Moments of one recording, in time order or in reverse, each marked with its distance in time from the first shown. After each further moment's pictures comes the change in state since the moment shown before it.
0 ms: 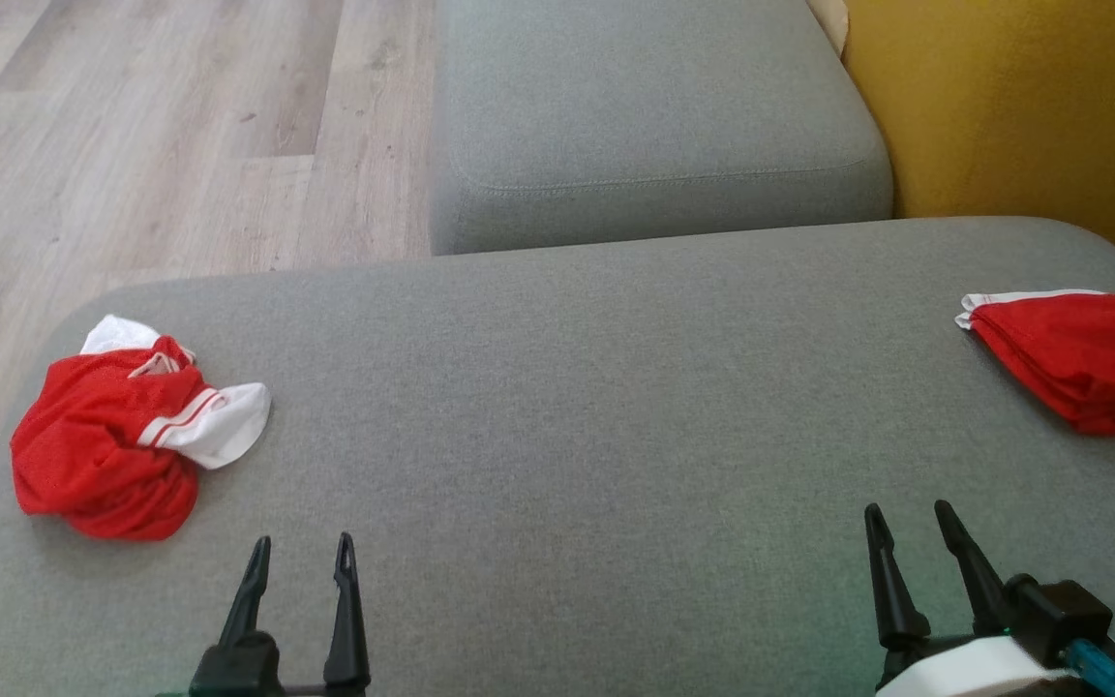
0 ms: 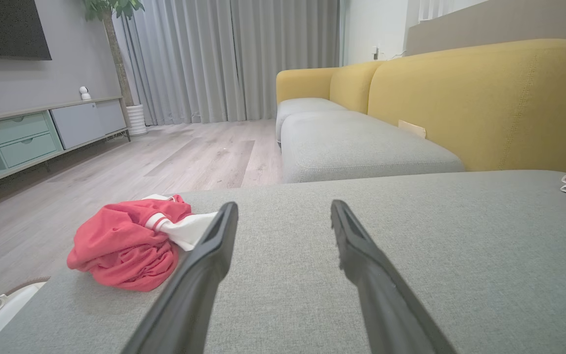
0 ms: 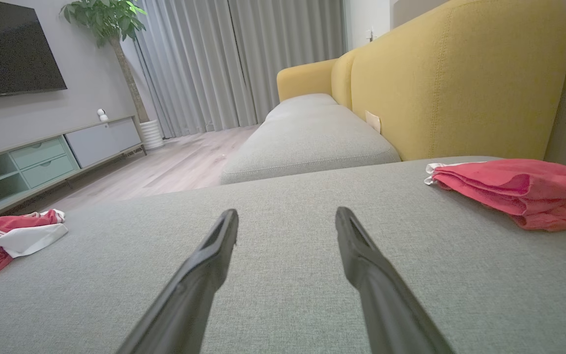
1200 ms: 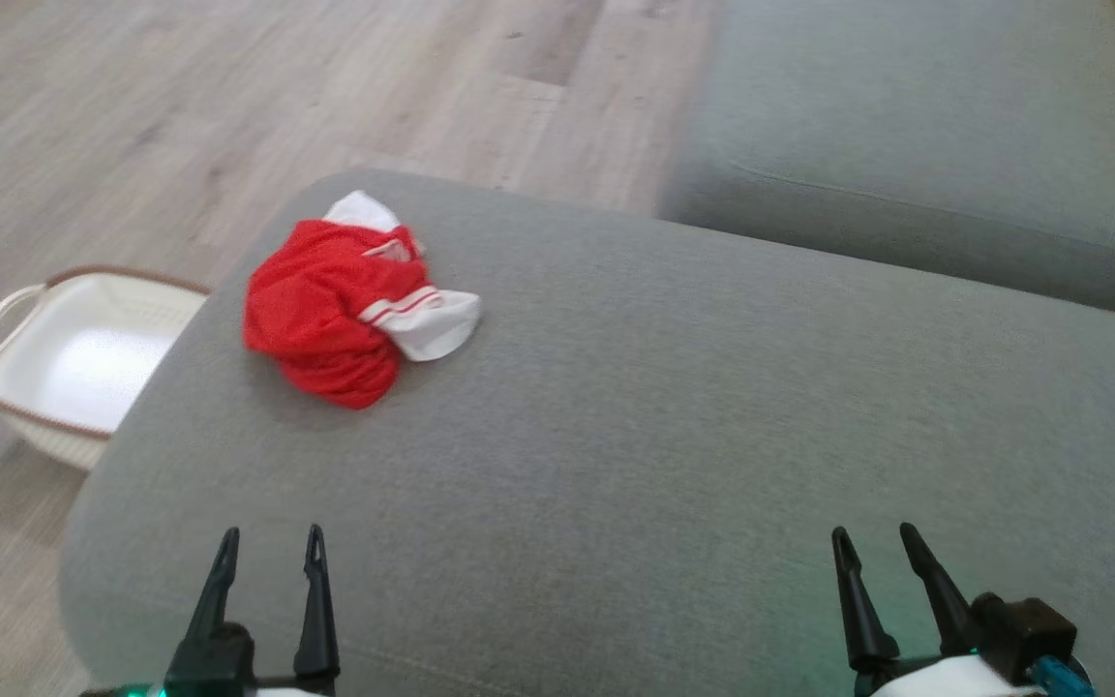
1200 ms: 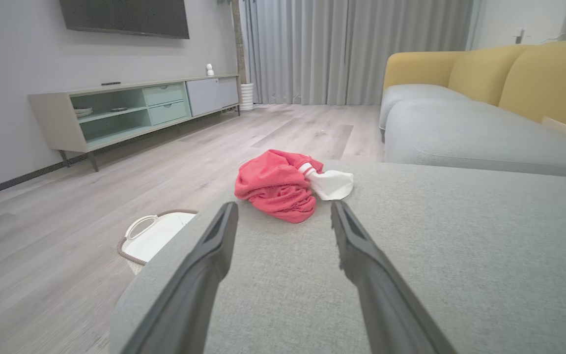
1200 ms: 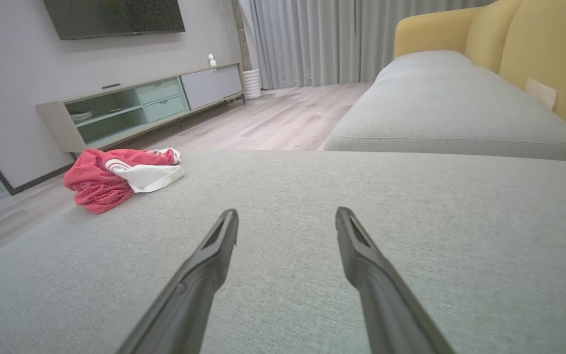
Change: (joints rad) left arm -0.013 0.029 0.040 0.012 0.025 -0.017 0.000; right arm 0.020 0.030 0.034 0.018 0.002 0.000 0.000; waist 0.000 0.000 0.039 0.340
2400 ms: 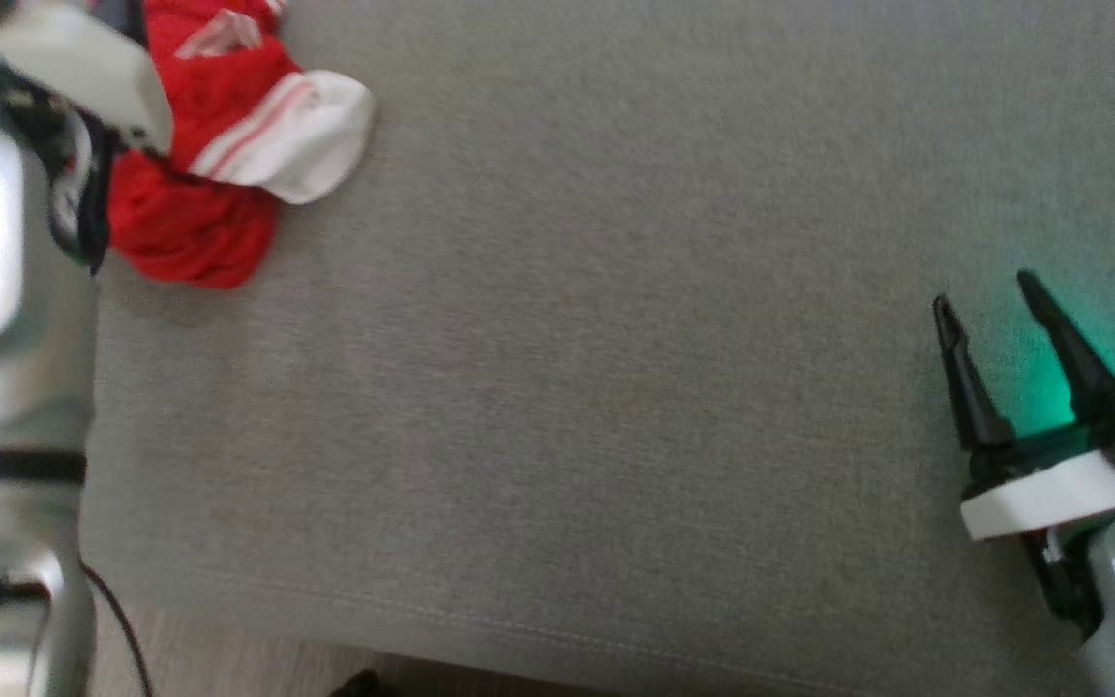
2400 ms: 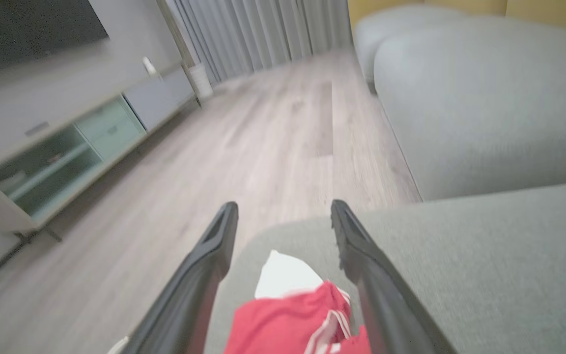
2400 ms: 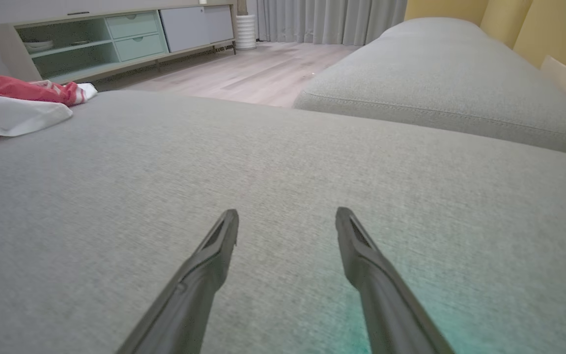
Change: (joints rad) left arm -1.172 0.136 0.059 0.648 -0.029 -0.237 0.142; right arm -0.284 -0.268 0.025 -0.114 -0.043 0.000 0.000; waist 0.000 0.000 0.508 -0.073
